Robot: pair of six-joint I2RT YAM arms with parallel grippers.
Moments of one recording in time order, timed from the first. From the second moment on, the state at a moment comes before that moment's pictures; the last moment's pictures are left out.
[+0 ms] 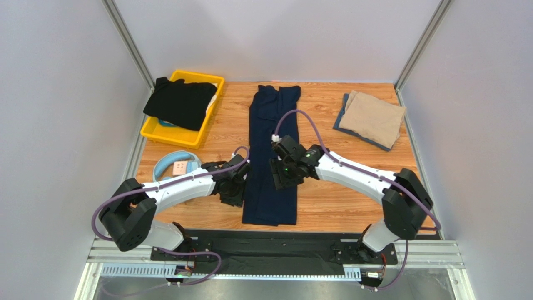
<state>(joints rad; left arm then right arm) -0.80 1.39 0.78 -0.67 -0.04 -0.57 0.88 1.60 1.16 -0.67 -0.04 0.56</state>
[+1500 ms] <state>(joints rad) -0.77 1.44 0.65 -0.36 0.22 -0.69 0.77 1.45 0.61 -0.10 -0.30 0.63</state>
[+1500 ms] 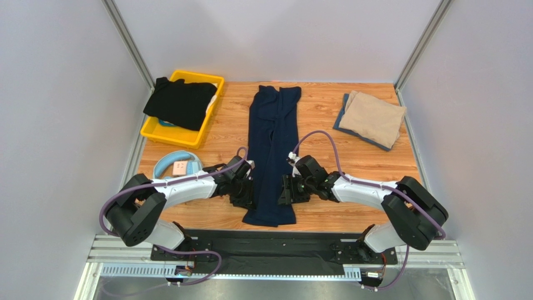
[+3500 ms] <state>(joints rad) -0.71 1.48 1.02 -0.66 -0.04 -0.52 0.74 1.51 1.00 -0.46 -0.11 0.53</state>
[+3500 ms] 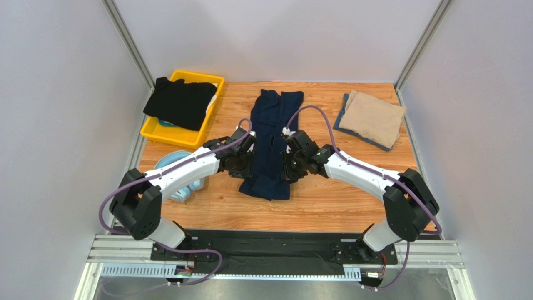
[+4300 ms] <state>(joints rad) -0.62 1.88 1.52 -0.72 -0.12 -0.42 0.59 1.79 1.28 -0.51 -0.05 0.47</state>
